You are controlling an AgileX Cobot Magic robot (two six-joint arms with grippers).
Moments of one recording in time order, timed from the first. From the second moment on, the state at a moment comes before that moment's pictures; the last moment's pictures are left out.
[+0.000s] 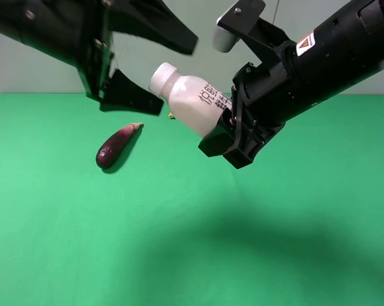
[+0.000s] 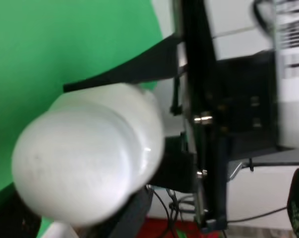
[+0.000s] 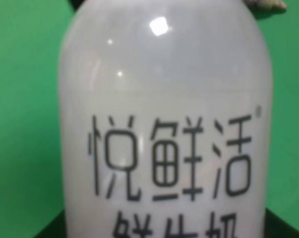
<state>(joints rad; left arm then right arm) -0.33 1.51 -1.09 -1.18 1.08 0.53 0.71 1.35 -0.98 0.40 0.70 -0.65</state>
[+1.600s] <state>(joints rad) -0.26 0.25 -0.91 0.04 1.18 -0.07 0.71 1.35 -0.98 0.42 0.73 -0.64</state>
